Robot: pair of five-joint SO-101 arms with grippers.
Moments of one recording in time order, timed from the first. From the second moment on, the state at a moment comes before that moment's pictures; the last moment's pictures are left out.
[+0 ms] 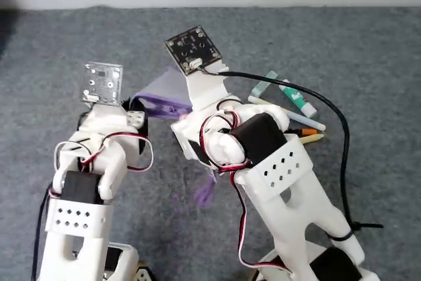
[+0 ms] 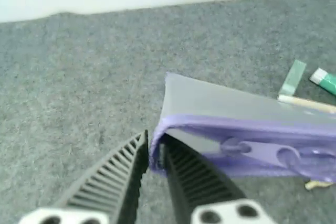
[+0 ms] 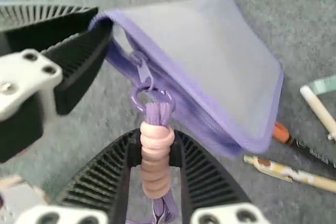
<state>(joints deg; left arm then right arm) 3.2 -52.7 49.7 51.6 7.5 -39.4 -21.5 -3.3 88.2 -6.7</state>
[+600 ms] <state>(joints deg) 3.5 -52.6 38.5 67.1 6.5 -23.8 -22.4 -3.3 93.3 0.7</state>
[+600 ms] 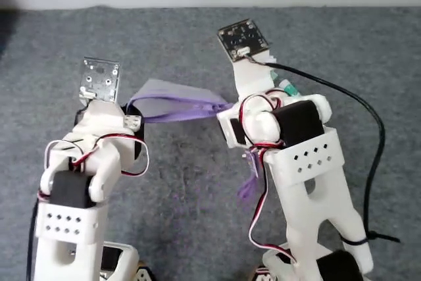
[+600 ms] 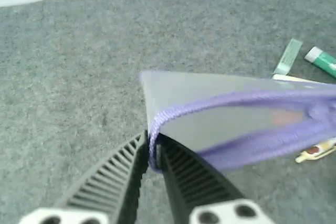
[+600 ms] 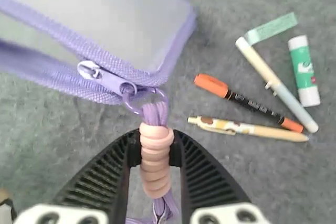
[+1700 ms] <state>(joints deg) 15.6 -52.6 32.9 75.8 5.4 -13.4 -22.4 -3.3 98.3 0.7</state>
